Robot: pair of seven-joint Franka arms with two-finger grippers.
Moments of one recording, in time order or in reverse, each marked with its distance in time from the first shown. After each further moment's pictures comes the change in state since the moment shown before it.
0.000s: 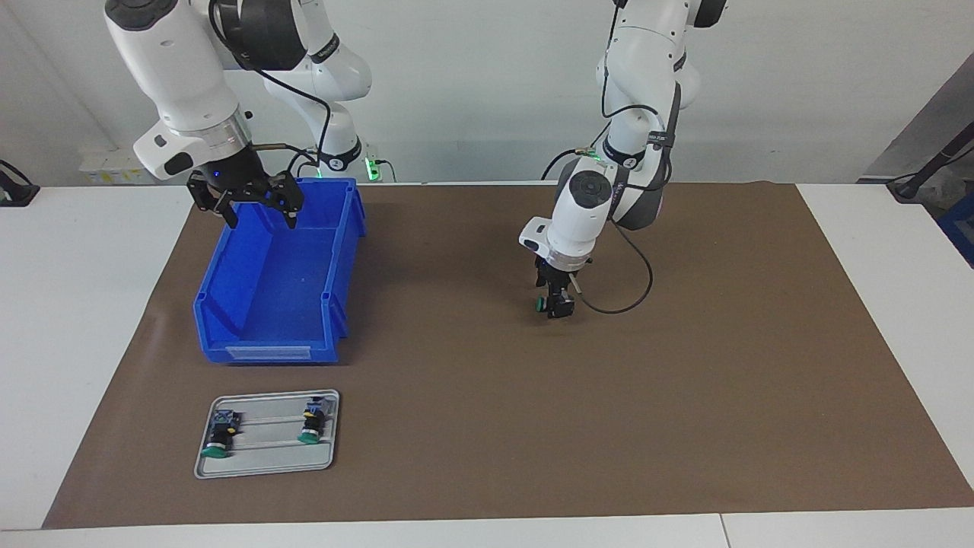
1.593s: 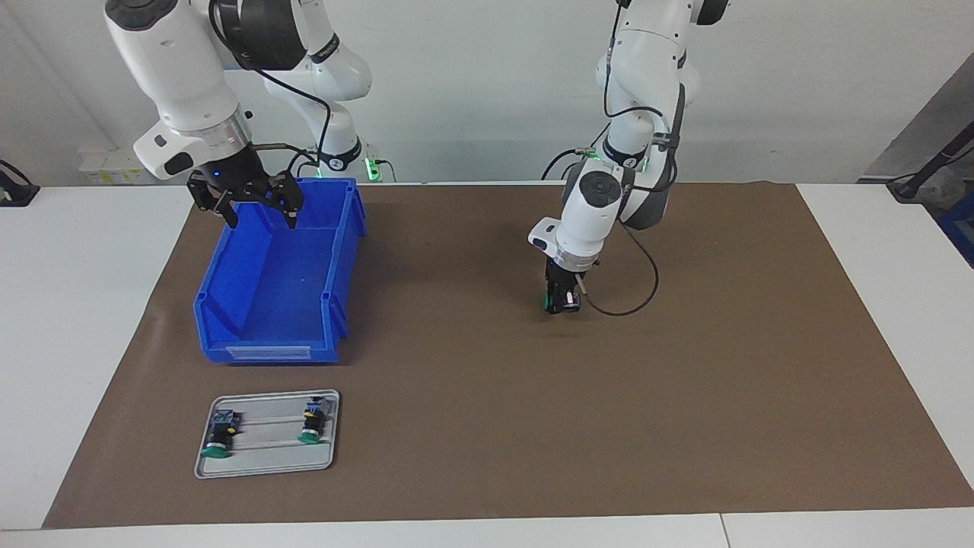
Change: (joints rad) left arm 0.020 -0.014 0.015 -0.044 -0.010 0.065 0.096; right arm 0.000 -0.001 0.000 -0.001 0.000 0.000 0.000
